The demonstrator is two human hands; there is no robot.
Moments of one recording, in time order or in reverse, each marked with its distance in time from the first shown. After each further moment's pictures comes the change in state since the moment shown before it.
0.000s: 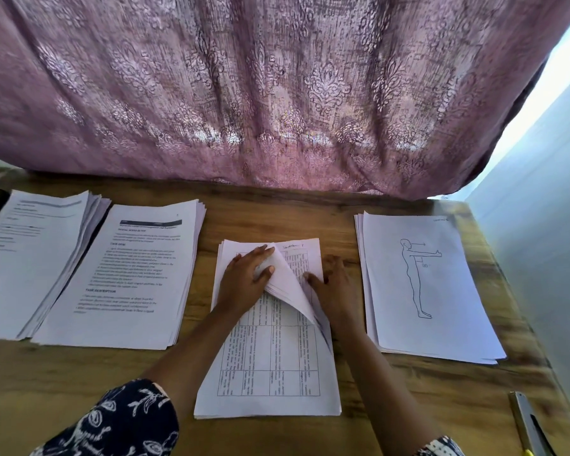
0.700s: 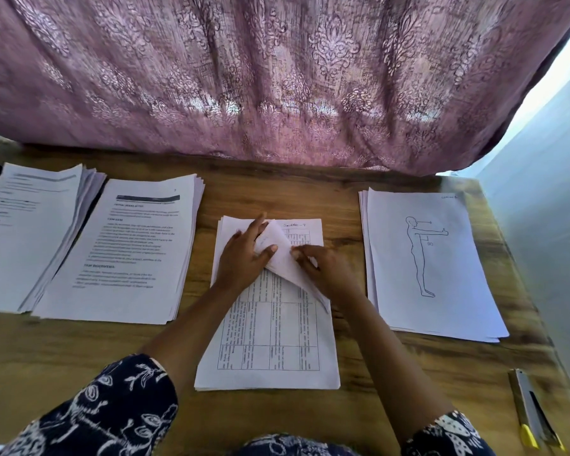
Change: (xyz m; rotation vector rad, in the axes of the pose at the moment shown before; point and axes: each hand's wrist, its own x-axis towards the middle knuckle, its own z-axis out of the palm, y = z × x) left_hand 0.000 0.003 0.001 -0.025 0.004 -0.062; right_hand 0.008 -0.002 -0.006 -0.353 -0.219 -0.437
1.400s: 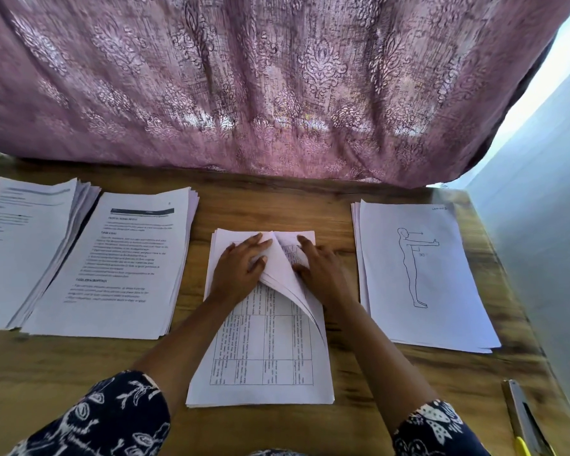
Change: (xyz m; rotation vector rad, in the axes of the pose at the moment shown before) left_hand 0.003 -0.008 0.001 0.095 -0.005 0.109; right_hand 0.014 0.013 0.004 -0.287 0.030 0.080
